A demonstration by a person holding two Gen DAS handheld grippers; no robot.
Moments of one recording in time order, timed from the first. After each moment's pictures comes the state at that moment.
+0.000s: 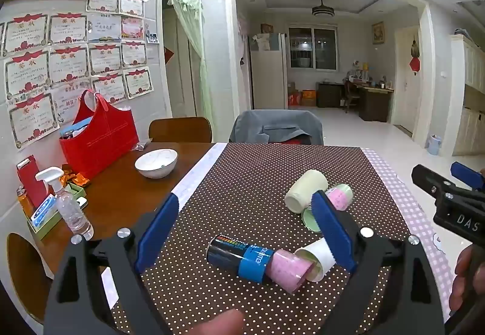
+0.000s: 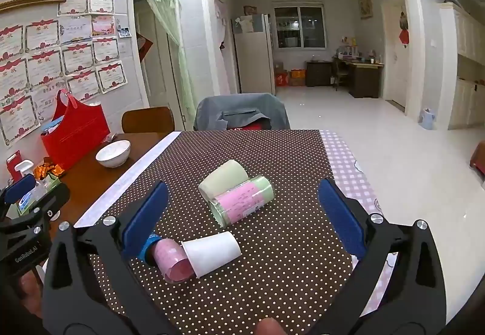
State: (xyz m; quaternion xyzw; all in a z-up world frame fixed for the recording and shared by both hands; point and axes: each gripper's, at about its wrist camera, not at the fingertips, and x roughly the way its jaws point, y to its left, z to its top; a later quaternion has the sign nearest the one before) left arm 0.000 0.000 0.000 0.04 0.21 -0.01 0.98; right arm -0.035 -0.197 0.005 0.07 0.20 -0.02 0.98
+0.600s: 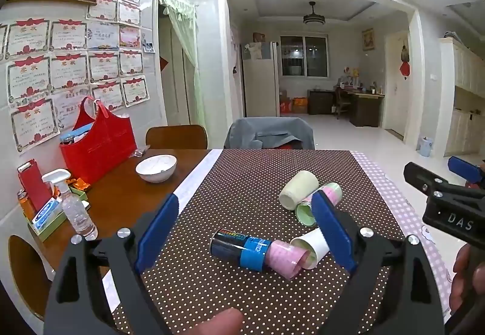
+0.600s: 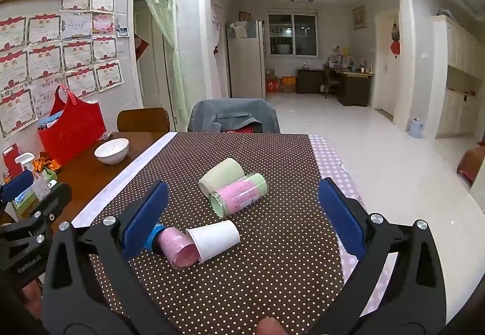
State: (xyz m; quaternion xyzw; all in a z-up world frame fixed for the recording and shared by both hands) left arm -0.046 0.014 0.010 0.04 0.18 -0.03 0.98; right arm -0.081 -0.167 0.013 0.04 0.19 -0.05 0.98
